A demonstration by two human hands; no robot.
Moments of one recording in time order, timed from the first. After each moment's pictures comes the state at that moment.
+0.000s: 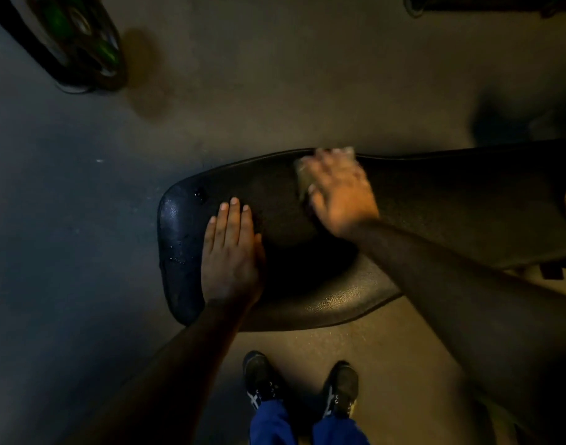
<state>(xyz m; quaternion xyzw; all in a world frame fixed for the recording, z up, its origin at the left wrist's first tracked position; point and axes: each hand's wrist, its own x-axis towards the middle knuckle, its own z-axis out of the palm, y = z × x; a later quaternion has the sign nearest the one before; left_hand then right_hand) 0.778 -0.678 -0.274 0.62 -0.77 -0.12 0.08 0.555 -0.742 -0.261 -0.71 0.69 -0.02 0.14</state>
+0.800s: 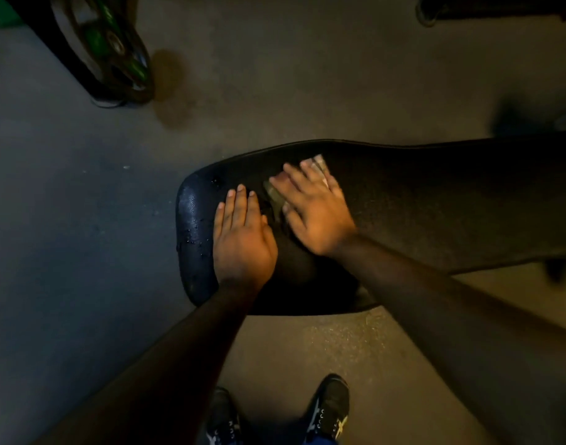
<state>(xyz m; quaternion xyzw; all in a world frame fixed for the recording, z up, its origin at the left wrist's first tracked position) 0.779 -0.677 -0.277 0.65 -0.74 -0.11 0.13 0.616 -0.707 -0.261 -0.77 0.61 -0.06 0.19</state>
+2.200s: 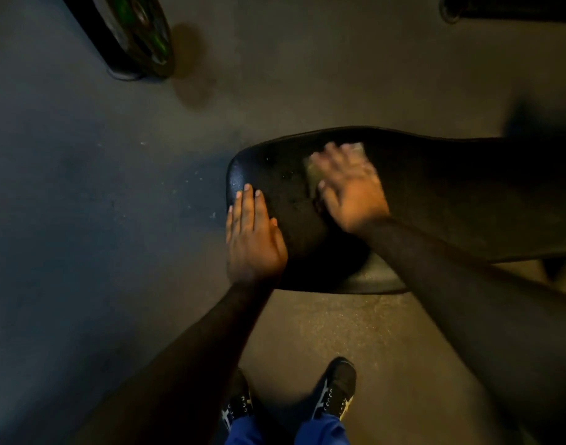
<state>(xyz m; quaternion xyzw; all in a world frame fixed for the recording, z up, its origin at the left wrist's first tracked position) 0.849 -0.651 -0.280 0.67 -0.69 -0.19 0.18 0.651 -0.711 -0.258 -0.72 0.68 -0.04 0.15</state>
